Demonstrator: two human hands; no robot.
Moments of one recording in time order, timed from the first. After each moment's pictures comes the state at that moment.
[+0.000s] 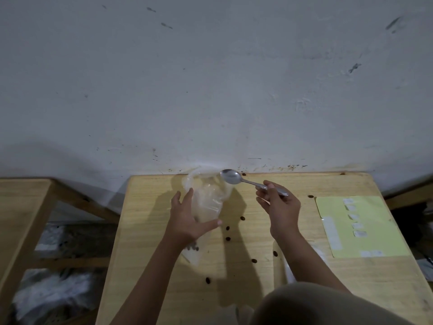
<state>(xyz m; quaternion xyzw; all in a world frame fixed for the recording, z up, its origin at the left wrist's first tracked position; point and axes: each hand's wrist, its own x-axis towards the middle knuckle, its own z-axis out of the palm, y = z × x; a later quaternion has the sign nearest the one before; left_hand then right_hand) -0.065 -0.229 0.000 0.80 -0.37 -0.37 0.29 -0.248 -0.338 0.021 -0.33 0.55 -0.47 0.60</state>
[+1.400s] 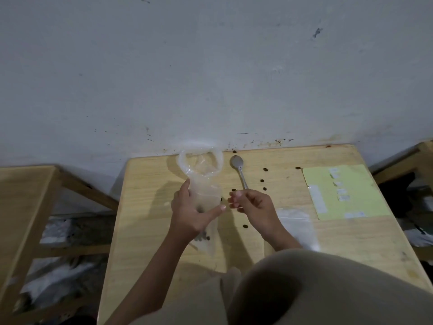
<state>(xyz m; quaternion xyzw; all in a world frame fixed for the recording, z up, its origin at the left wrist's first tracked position) -0.124 -0.182 0.029 0.79 -0.33 -0.37 0.36 -0.283 -0.260 0.022 -0.55 0.47 -0.29 0.63</state>
